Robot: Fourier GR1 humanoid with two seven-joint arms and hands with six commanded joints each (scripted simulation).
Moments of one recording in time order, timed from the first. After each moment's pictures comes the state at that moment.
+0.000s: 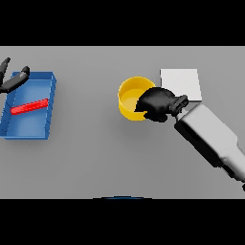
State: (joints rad) left arm -0.48 0.54 0.04 -1.18 -0.17 -0.15 0.43; right arm -0.72 -0.44 0.62 -1.33 0.78 0.60 -0.09
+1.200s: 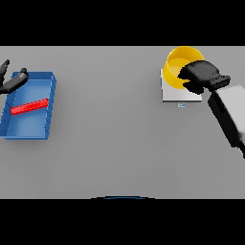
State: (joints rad) left arm -0.45 0.53 0.04 -1.26 -0.14 -0.15 0.55; right arm -0.84 -0.52 0.44 -0.82 0.81 0.29 -0.16
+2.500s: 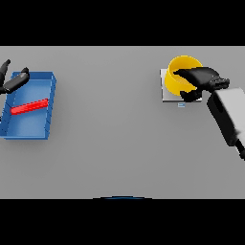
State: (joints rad) left arm -0.45 0.53 0.04 -1.26 -0.14 -0.16 0.55; right arm -0.85 -0.49 0.43 -0.71 0.77 0.36 -0.11
